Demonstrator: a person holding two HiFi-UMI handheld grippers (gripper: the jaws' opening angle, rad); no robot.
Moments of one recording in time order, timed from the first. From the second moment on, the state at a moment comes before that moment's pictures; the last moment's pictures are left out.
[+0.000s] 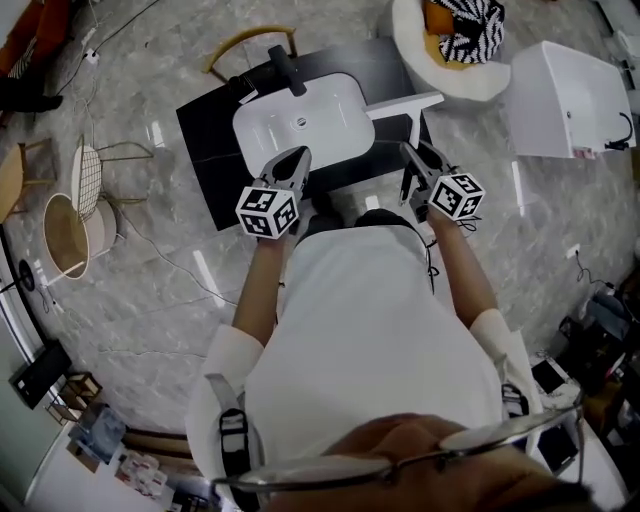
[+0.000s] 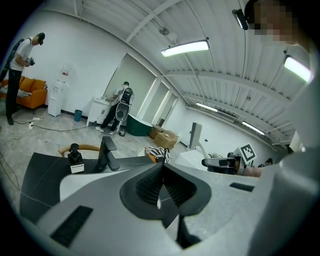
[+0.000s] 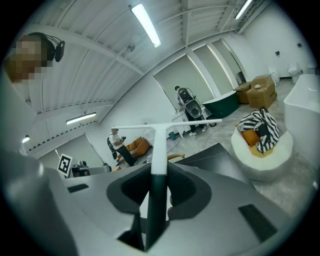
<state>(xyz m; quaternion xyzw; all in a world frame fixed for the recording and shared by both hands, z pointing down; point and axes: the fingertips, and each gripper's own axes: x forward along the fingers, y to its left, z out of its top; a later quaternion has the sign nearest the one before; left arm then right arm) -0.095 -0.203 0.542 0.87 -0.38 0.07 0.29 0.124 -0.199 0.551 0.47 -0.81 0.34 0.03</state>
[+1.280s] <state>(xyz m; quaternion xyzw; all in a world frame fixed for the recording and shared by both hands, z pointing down) -0.035 -0.254 0.564 0.81 -0.48 0.07 0.33 0.171 -0.316 0.637 0.40 -0.82 0.38 0.14</state>
